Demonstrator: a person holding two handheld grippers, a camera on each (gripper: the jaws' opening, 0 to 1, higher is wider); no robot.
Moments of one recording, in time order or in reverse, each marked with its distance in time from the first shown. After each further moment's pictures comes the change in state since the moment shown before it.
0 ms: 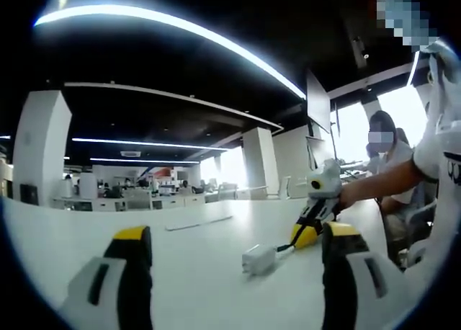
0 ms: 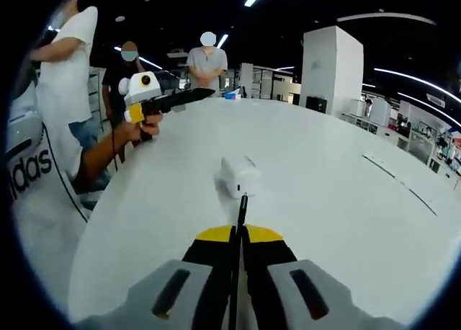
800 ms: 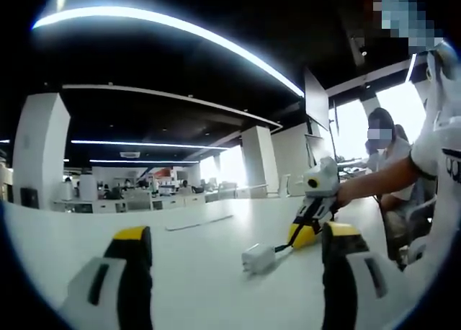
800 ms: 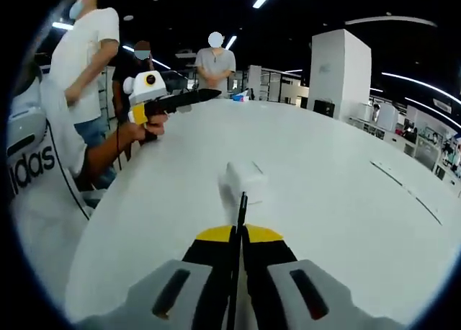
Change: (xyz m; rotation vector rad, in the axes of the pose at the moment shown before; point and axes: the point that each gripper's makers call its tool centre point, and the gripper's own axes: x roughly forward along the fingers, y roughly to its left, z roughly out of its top) left arm -0.001 -0.001 -0.001 0.018 0.009 -0.007; right arm 0.009 0.002 0.004 -0.022 -0.009 0.041
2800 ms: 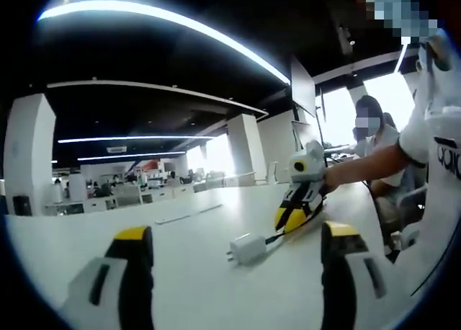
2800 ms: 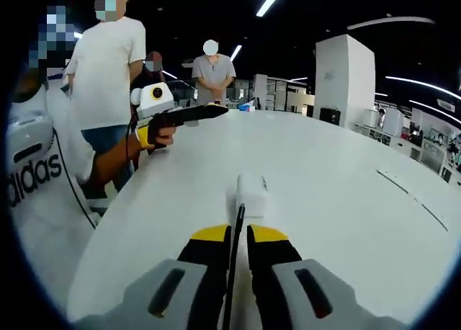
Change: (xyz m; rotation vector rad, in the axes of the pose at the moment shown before) left arm 0.007 -0.011 -0.012 0.037 0.078 -0.091; right arm -0.006 0.001 0.020 0.001 -0.088 0.023
